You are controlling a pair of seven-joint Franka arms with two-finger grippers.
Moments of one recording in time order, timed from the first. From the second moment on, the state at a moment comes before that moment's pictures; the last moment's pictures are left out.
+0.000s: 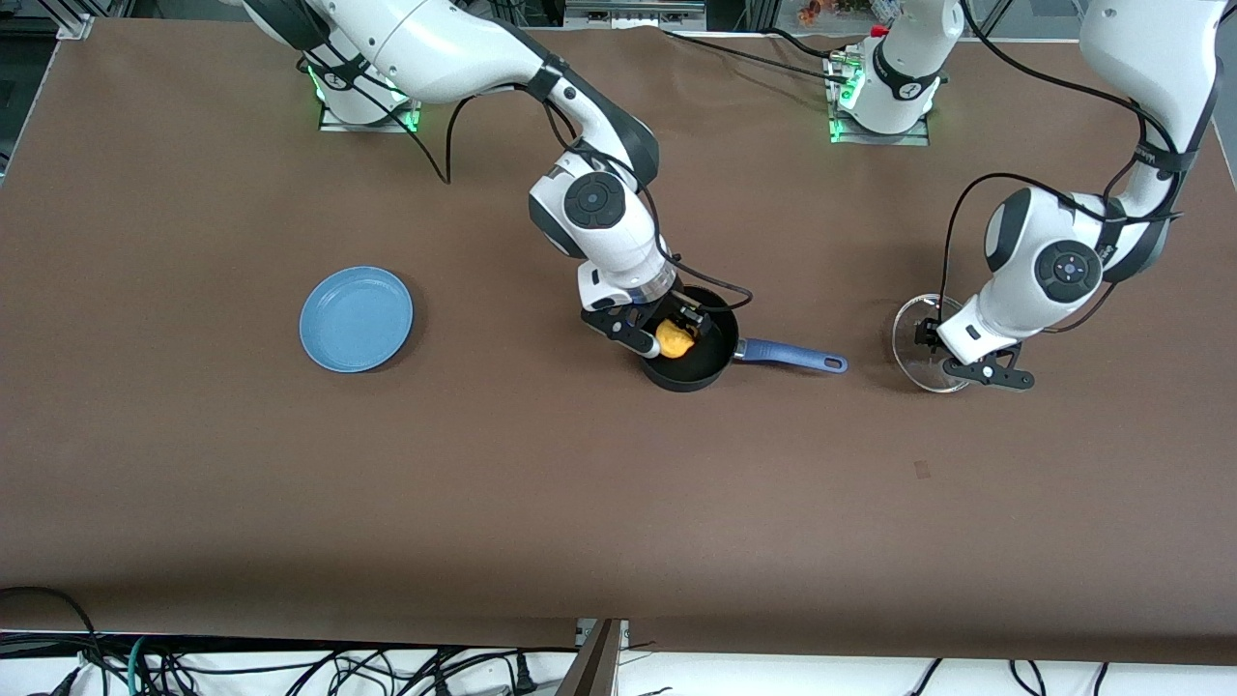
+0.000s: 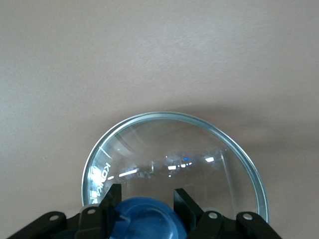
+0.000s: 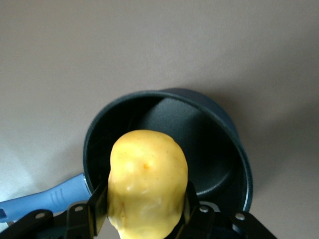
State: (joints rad) left arm 0.34 0.37 -0.30 -2.17 0.32 2.44 -0.01; right arm 0.65 0.84 0.26 -1.32 -0.02 2.46 1.39
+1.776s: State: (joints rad) left arm 0.35 0.12 -0.47 -1.59 0.12 1.62 0.06; right arm 0.54 0.77 0.23 -1.17 -0.04 2.09 1.10
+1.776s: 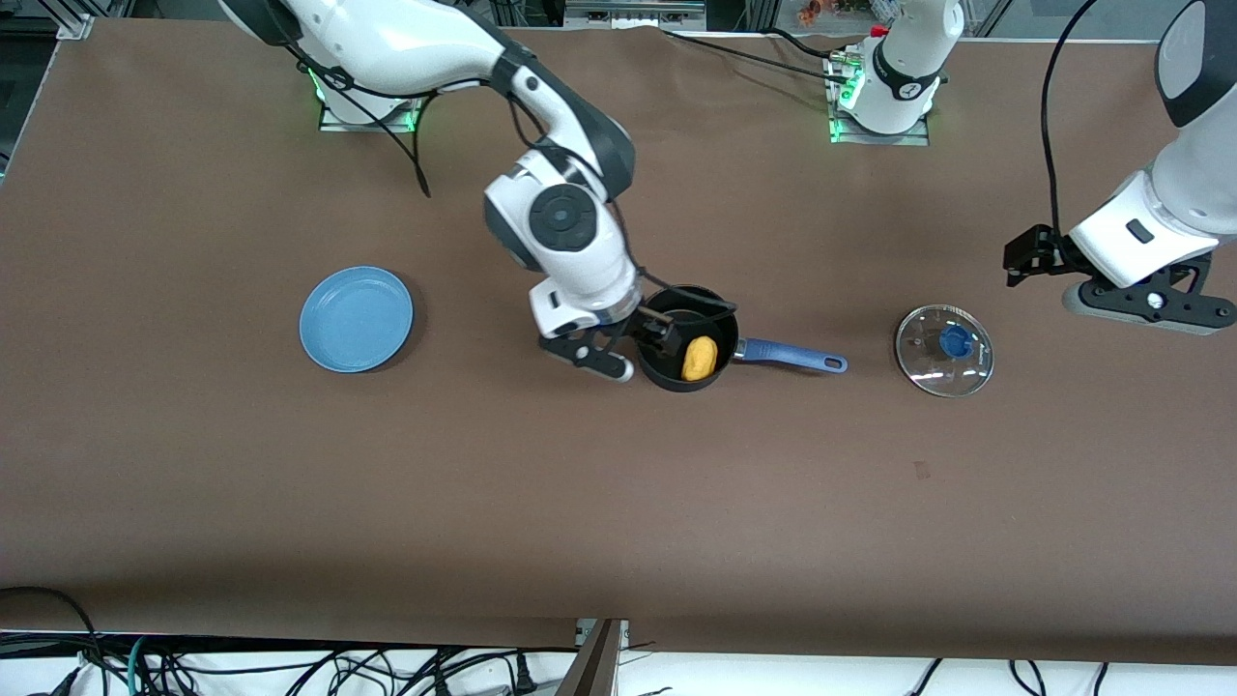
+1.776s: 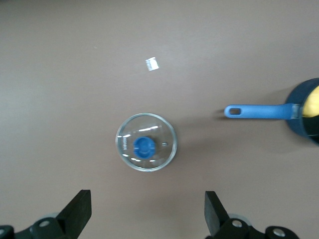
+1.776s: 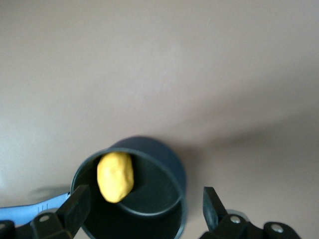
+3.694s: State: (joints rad) left arm -0.12 0.05 0.10 -1.58 -0.02 1.66 -0.14; right arm -0.03 0.10 0.15 -1.42 -0.04 1.46 -0.01
